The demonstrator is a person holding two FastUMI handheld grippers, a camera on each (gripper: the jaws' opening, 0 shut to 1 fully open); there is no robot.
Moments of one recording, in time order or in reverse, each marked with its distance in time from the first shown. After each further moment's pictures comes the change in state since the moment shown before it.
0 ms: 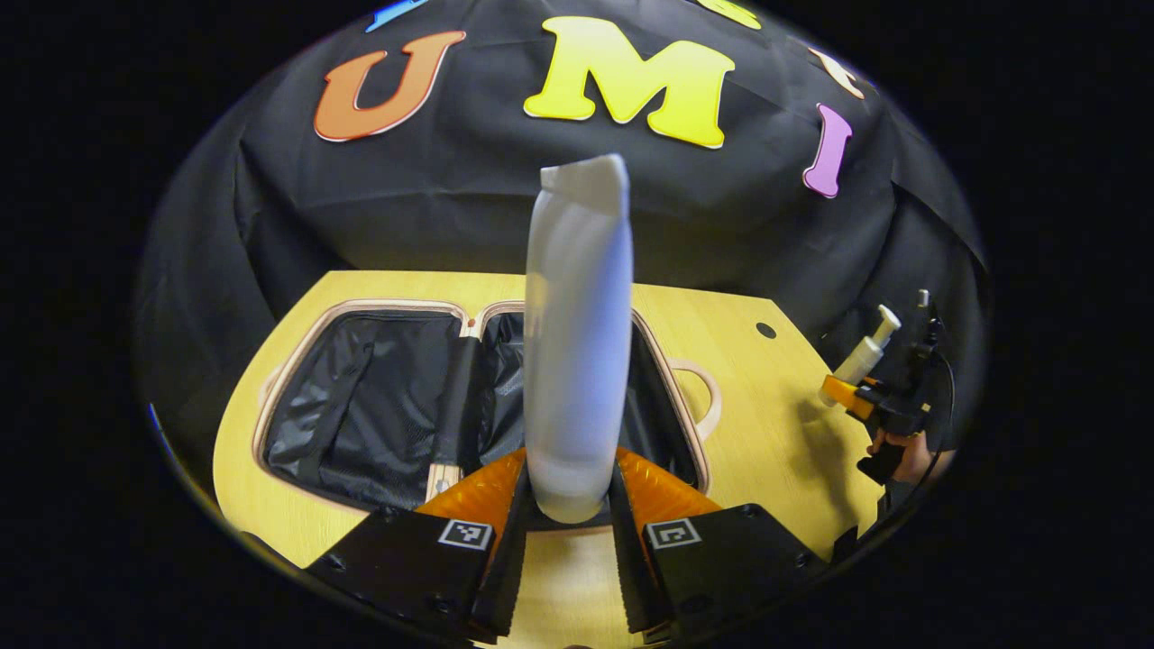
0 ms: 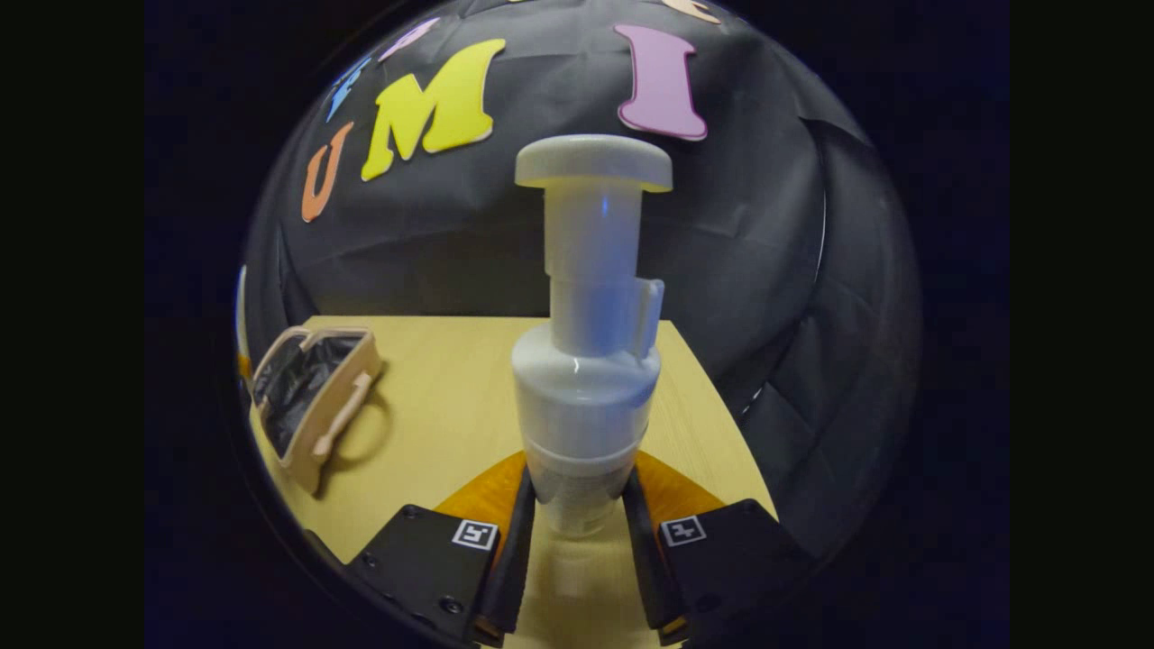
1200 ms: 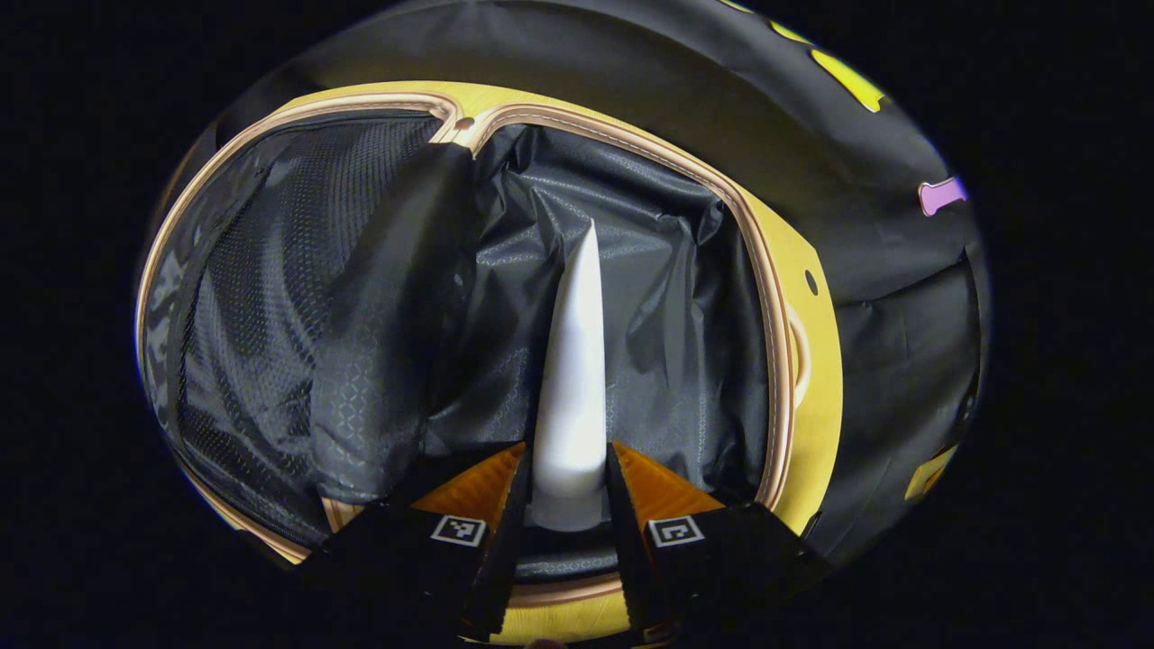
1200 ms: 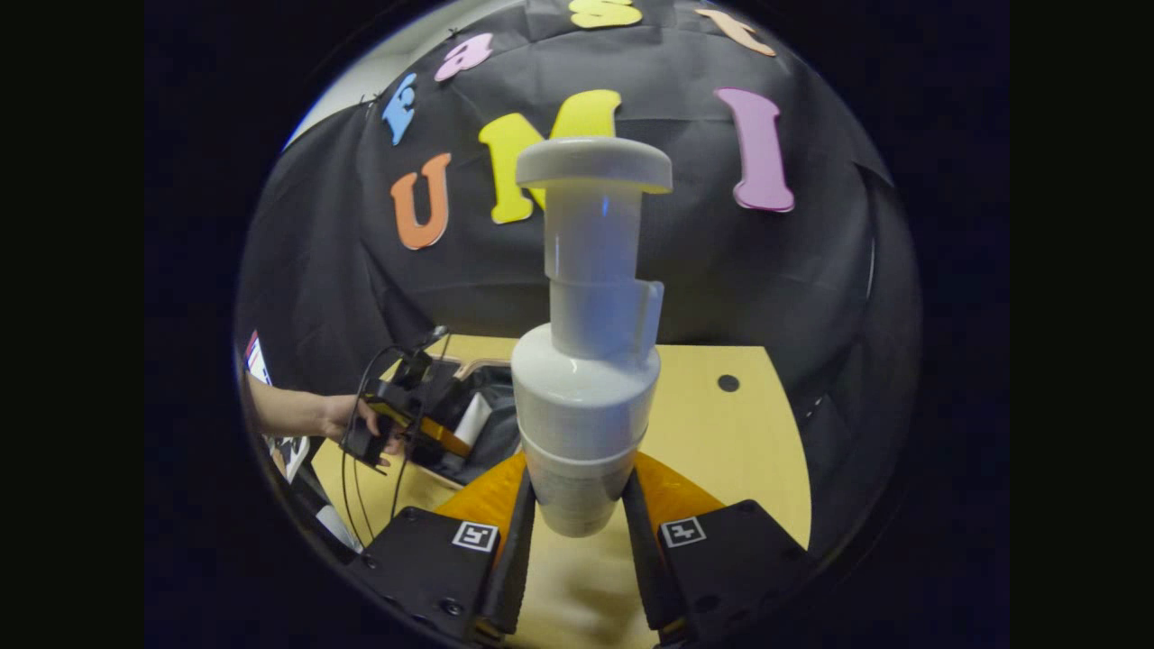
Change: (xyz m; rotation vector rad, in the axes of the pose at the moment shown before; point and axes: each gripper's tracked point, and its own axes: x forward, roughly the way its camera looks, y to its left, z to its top) left arm 0.092 0.014 -0.078 -0.321 0.499 -0.095; right arm -0.167 0.165 0.055 -0.047 0.060 0.338
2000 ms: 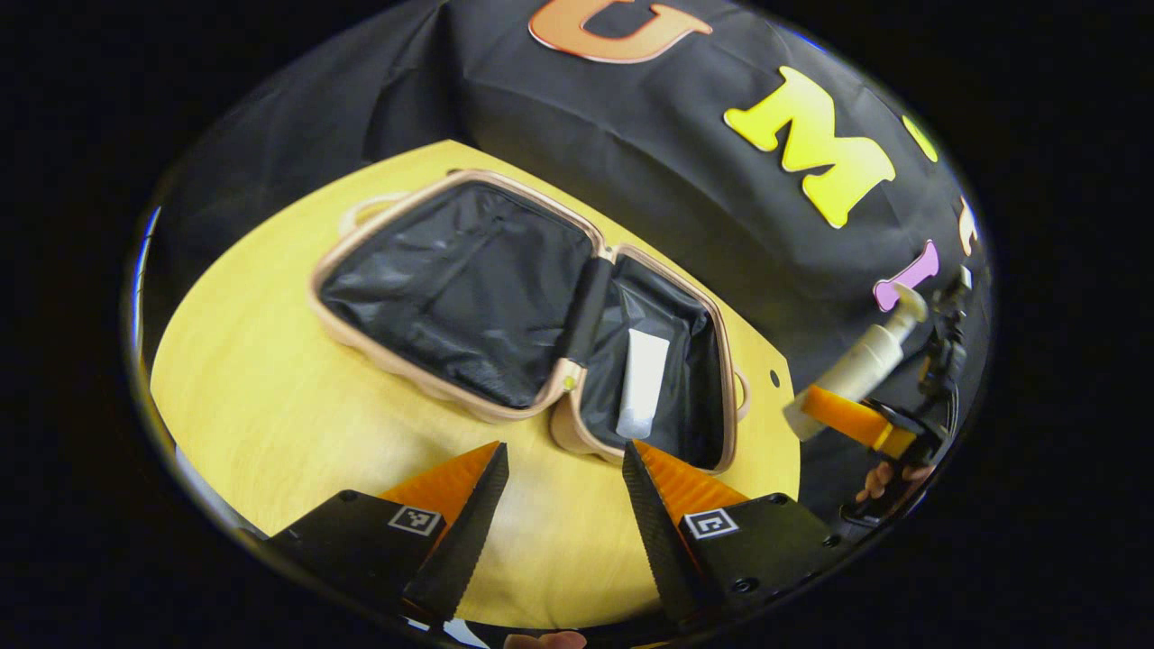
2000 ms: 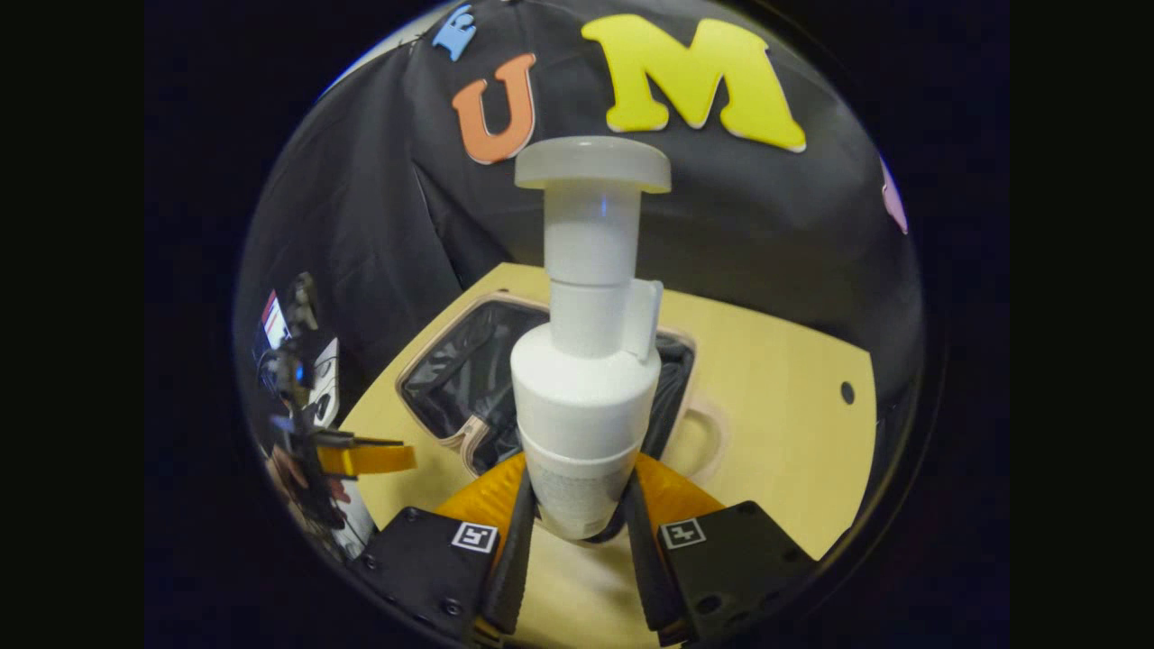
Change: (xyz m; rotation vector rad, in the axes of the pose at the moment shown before) left arm -0.166 0.074 -0.073 -0.163 -0.470 0.022; right arm 0.153 0.144 -0.015 -0.068 0.324 0.221
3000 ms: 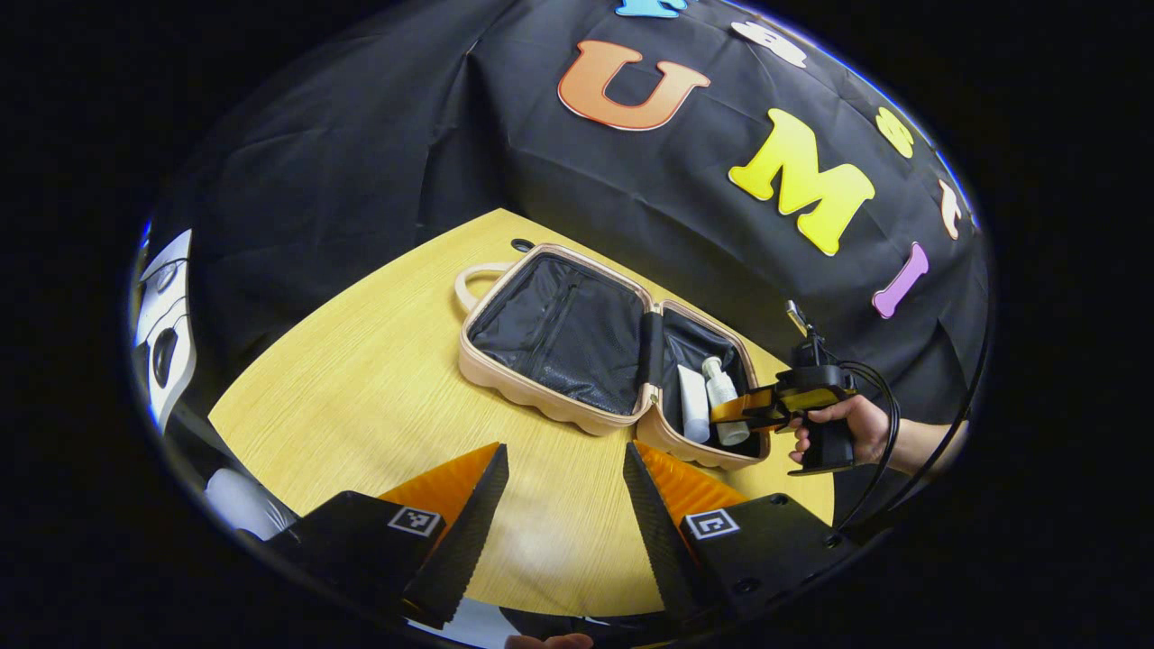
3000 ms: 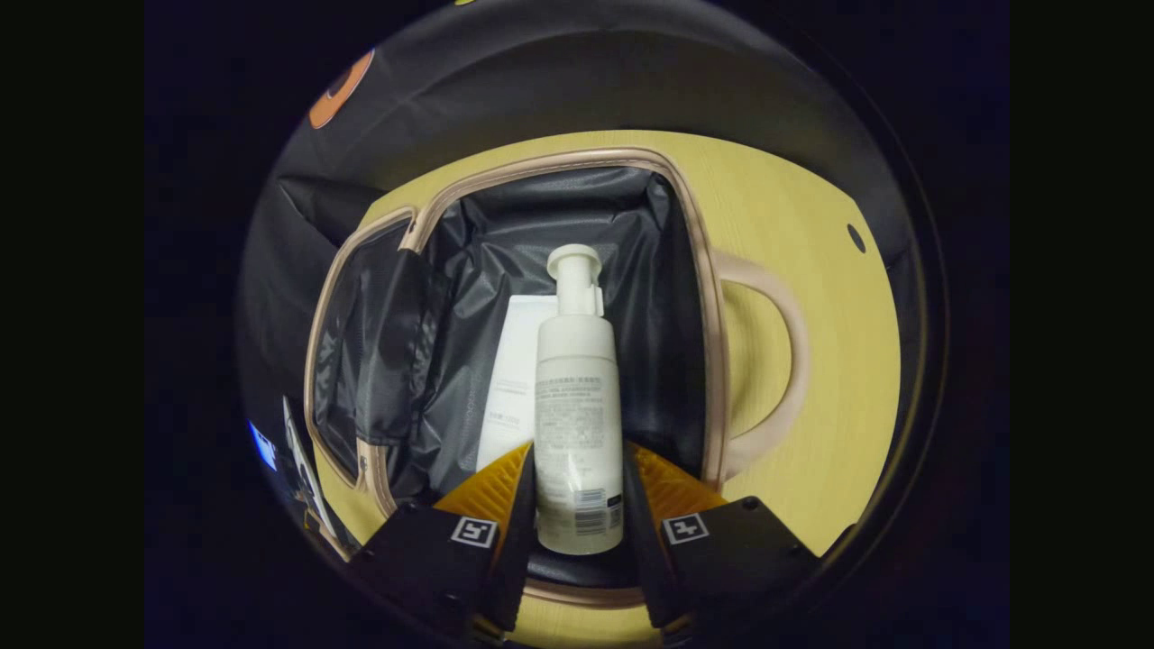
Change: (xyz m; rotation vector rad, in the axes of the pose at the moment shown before) left arm -0.075 0.070 0.017 0.064 -0.153 0.059; right arm 0.111 -0.035 -0.072 0.326 0.340 -0.260
